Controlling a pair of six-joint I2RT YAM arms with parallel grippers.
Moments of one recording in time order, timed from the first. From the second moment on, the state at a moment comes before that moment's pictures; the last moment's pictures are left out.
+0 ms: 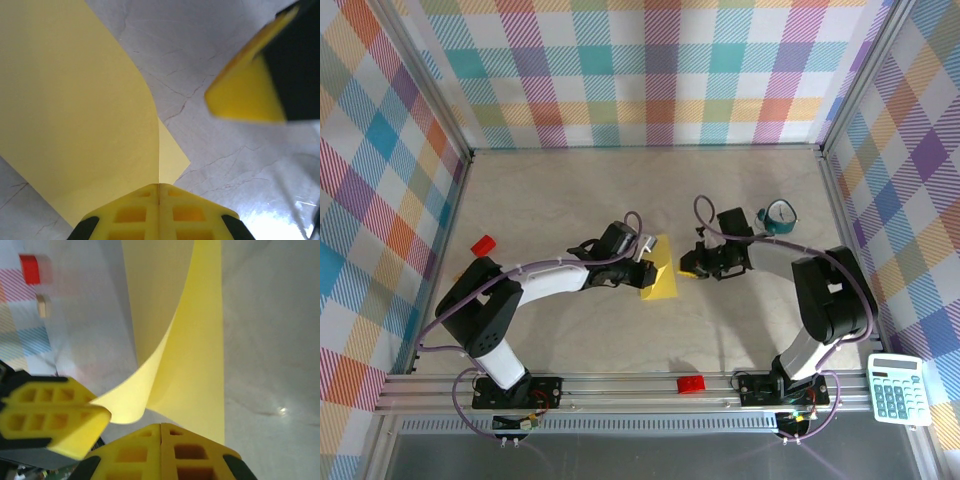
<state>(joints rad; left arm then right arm) -0.71 1.66 0.91 -0.11 0.36 -0.41 0.37 1.66 0.83 -0.25 -0.79 0.55</state>
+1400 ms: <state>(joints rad) -0.63 1.75 0.96 -0.25 0.44 -0.36 0.53 1.76 0.81 -0.24 -0.66 0.51</state>
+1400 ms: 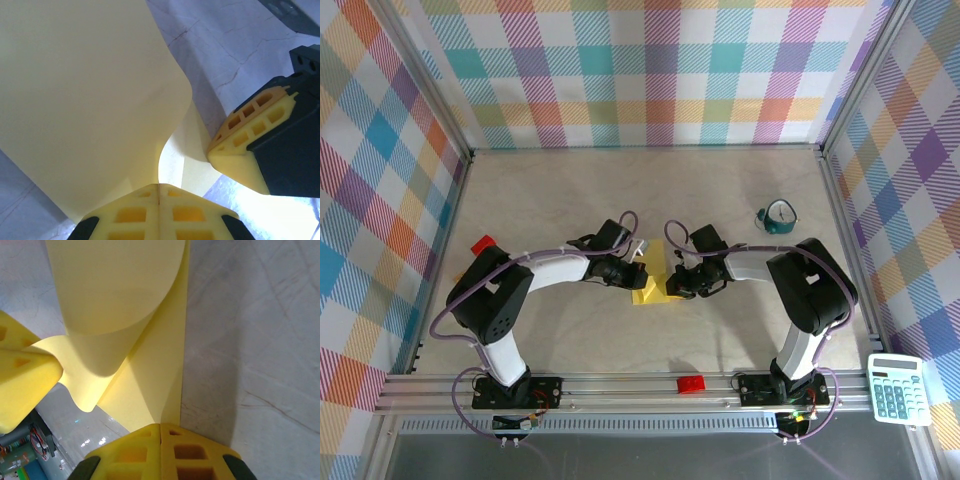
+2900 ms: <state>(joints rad) -0.60 1.82 1.07 -0.43 0.32 -0.31 0.54 1.78 0.86 -0.31 -0.64 0.48</state>
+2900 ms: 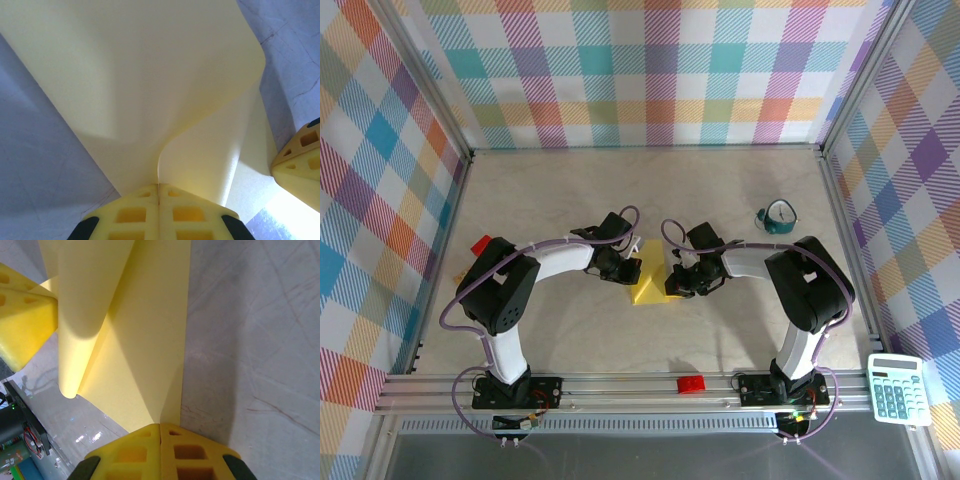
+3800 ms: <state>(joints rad) -0.60 1.82 1.07 -0.42 0.30 -0.31 0.54 1.78 0.86 -0.31 -0.64 0.48</state>
